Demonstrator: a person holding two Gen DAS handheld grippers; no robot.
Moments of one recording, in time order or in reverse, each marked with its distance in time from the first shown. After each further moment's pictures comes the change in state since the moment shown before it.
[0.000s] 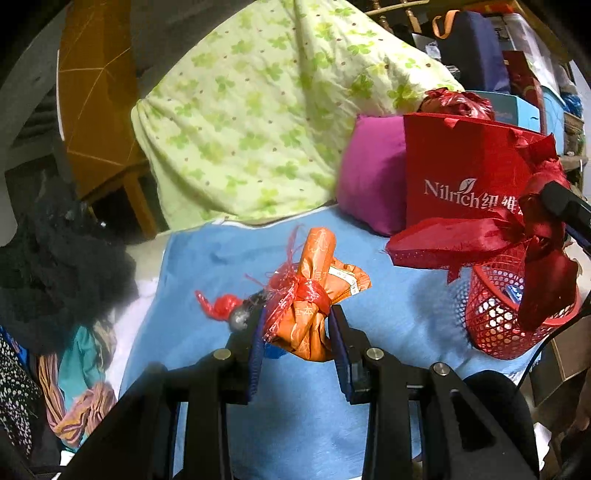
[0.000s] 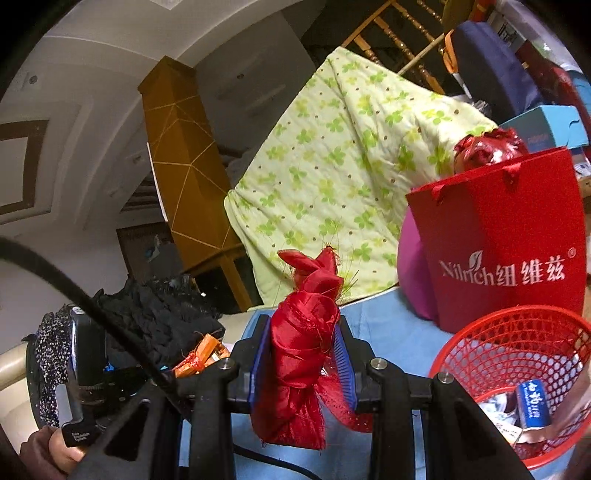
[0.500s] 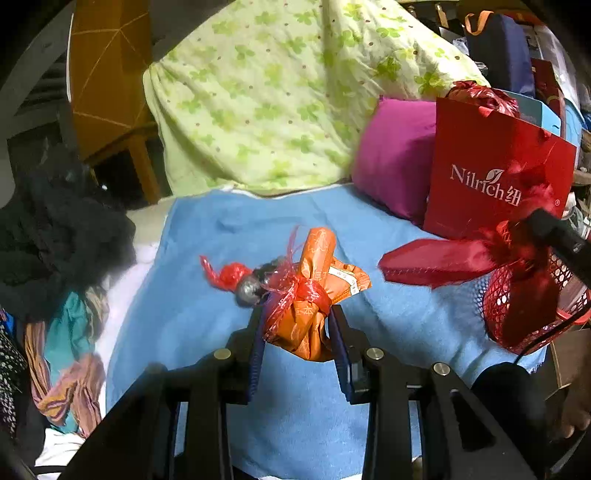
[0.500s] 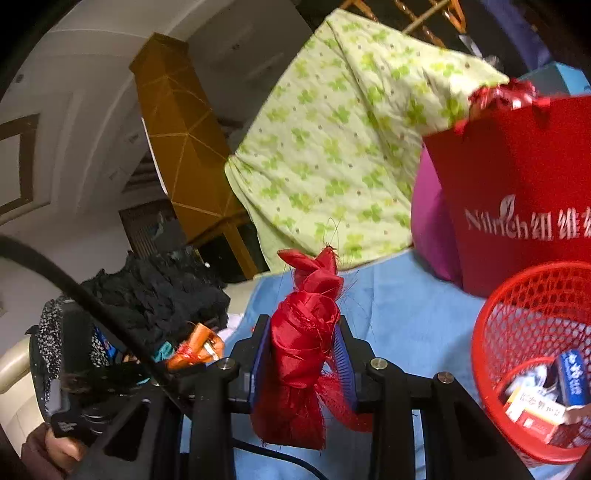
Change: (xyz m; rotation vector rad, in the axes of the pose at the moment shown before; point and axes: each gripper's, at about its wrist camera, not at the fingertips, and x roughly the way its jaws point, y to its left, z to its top) left arm 0.031 0.030 -0.021 -0.088 0.082 0.001; right arm 0.055 0.003 -0.029 0.020 0.119 0.036
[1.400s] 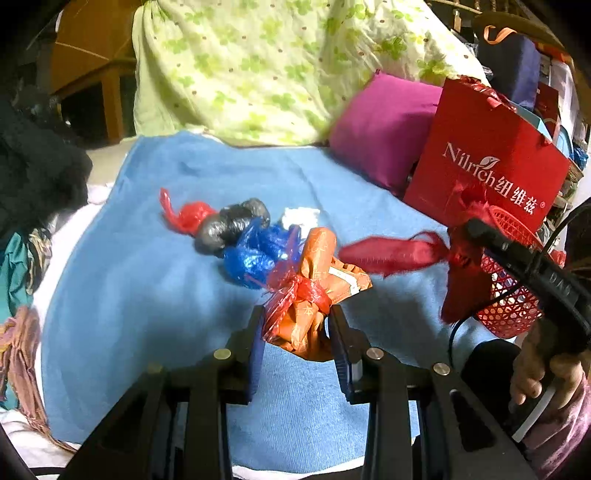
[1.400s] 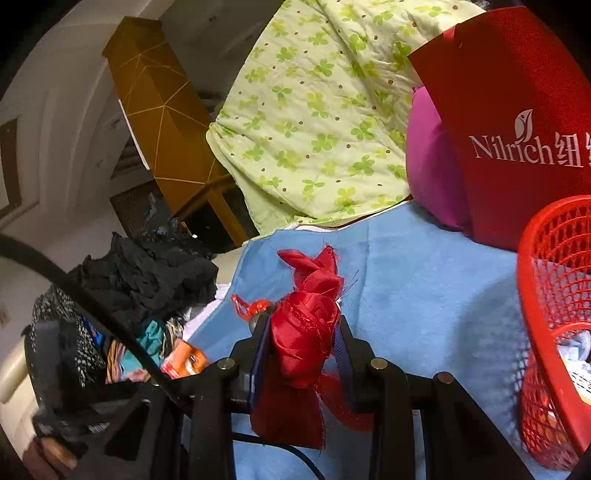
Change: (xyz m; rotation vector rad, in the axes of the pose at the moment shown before) left arm 0.054 0.041 -0.041 -0.122 0.131 -0.225; right arm 0.079 -0.039 -0.045 0.071 0.171 -0.002
